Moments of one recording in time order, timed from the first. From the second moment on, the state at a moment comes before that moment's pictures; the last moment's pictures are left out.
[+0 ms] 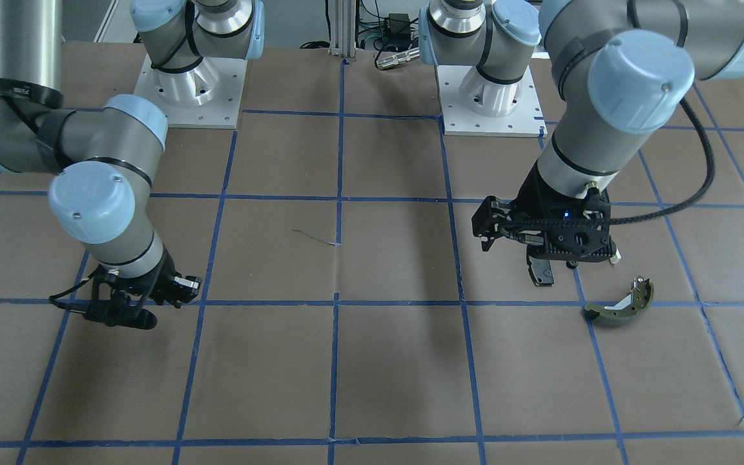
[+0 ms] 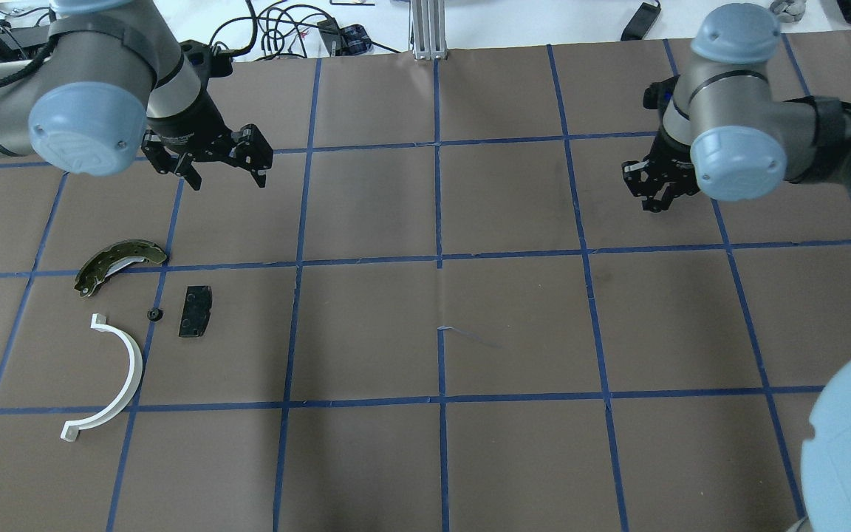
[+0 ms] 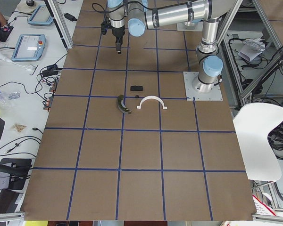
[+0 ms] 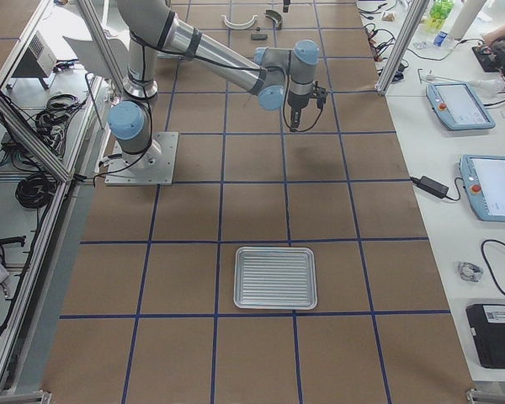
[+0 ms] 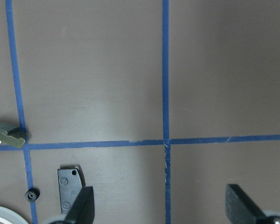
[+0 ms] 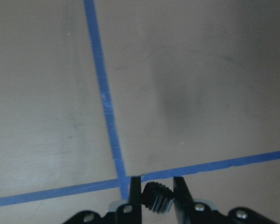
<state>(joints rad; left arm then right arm) -1.56 -1.74 -1.53 -1.43 1.57 0.06 1.57 -1.21 1.76 -2.11 -1.64 0.15</state>
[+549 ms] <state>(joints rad) -1.57 -1.61 -1.58 -1.51 1.57 0.05 1.78 -1.20 1.76 -2.13 -1.64 0.41</state>
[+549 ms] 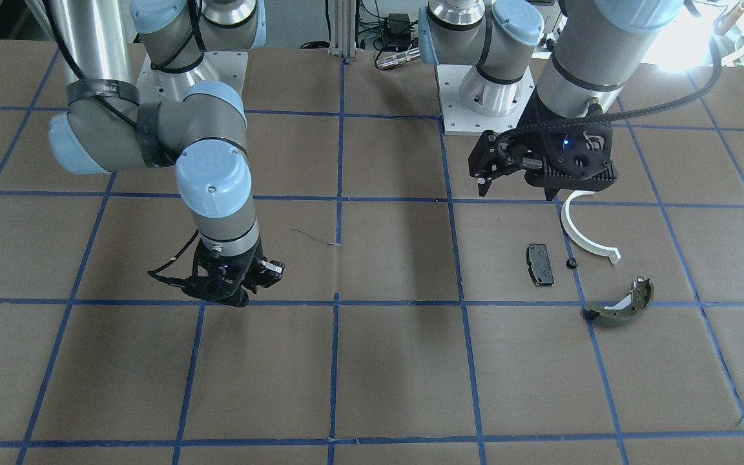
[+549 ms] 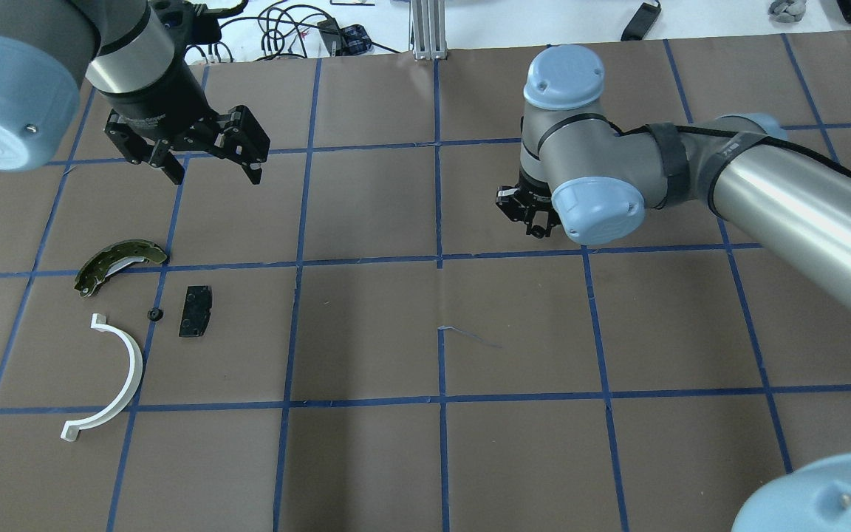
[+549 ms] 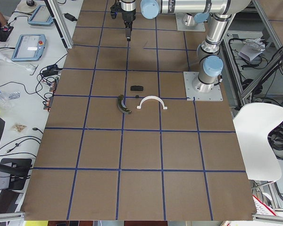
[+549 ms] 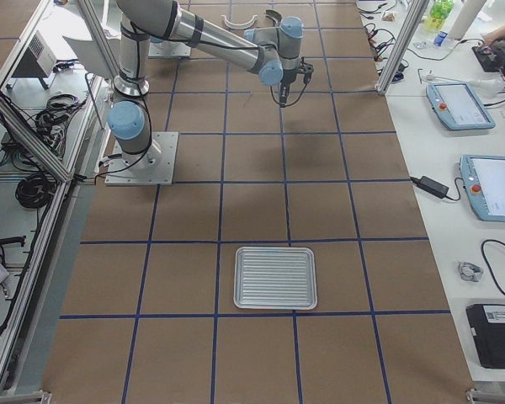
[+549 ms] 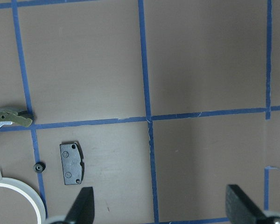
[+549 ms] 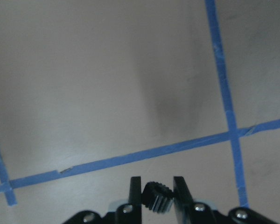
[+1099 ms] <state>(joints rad) -1.57 -1.58 -1.60 -1.51 1.57 0.05 1.95 -1.15 1.76 -2.25 -1.59 0.51</state>
